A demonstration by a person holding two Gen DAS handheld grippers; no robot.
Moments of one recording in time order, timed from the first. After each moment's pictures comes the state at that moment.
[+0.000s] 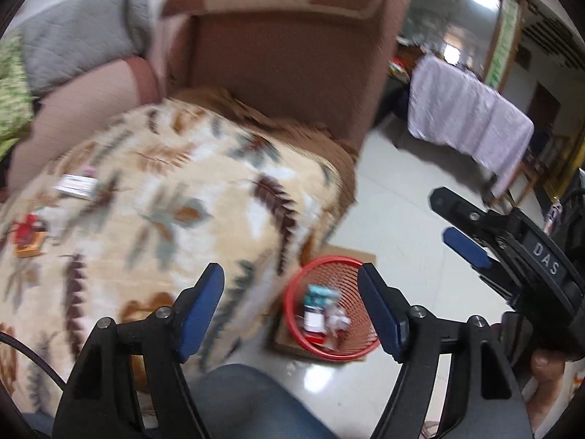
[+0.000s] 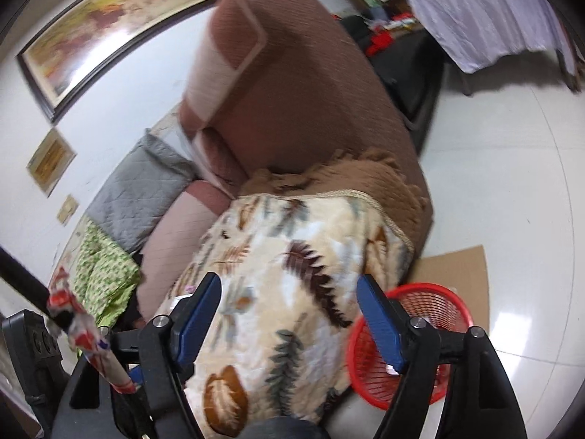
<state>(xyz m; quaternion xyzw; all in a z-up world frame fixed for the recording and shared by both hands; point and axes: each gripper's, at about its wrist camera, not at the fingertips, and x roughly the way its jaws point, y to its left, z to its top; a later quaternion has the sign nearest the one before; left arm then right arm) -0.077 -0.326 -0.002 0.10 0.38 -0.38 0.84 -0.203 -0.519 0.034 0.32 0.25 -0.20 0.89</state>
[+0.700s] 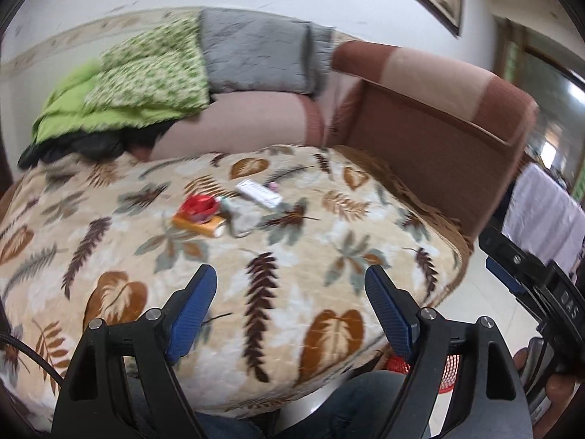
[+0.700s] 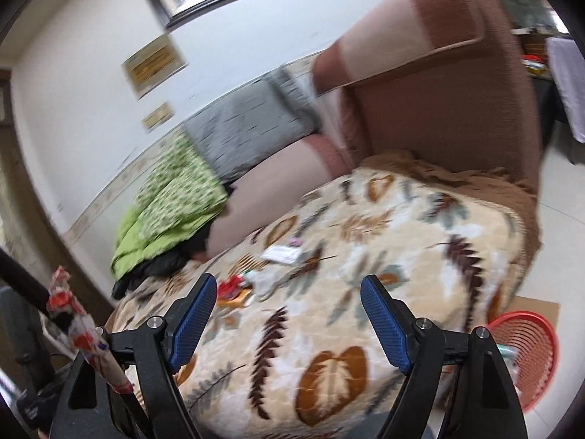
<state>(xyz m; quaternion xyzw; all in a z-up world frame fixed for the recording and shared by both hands) -0.025 -0.094 0.043 -0.03 0.33 -0.18 0.93 -0.089 -0.337 0.052 0.19 0.29 -0.01 0.94</state>
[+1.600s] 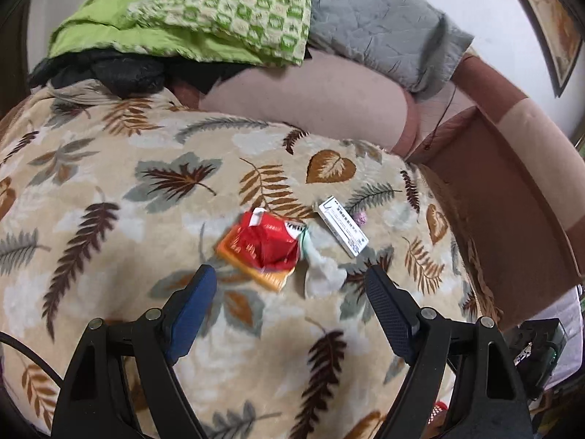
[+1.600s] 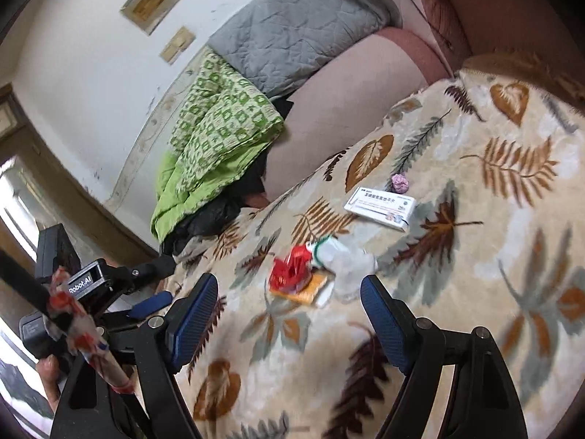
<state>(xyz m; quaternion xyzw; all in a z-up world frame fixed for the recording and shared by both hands) 0.225 -0.025 0.009 -0.15 0.45 -0.08 0.88 0.146 -0.290 -0.082 0.28 0.40 0.16 0.86</state>
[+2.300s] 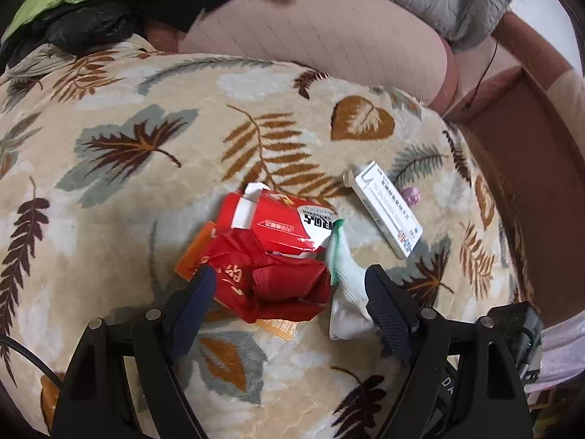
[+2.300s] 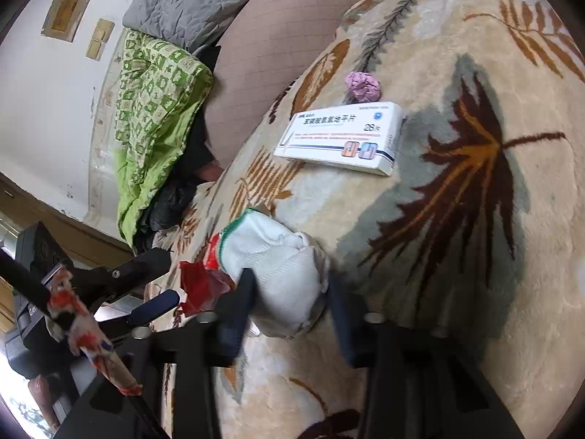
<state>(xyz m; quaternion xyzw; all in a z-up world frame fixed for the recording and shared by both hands) 0.320 -0.058 -0.101 -0.12 0.52 -0.07 0.84 0.226 -0.294 -0.232 0.35 0.49 0.15 0.78</state>
